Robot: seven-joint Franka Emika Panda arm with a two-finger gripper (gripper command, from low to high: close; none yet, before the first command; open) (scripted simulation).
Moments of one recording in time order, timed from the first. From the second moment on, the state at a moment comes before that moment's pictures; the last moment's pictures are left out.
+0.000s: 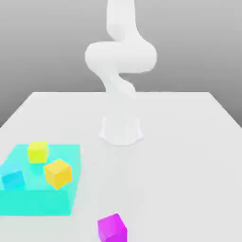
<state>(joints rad) 0.03 -0.71 -0.03 -2.31 0.02 2.33 0.74</state>
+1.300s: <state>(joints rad) 0.10 0.43 -0.12 -2.41 0.16 2.83 0.18</state>
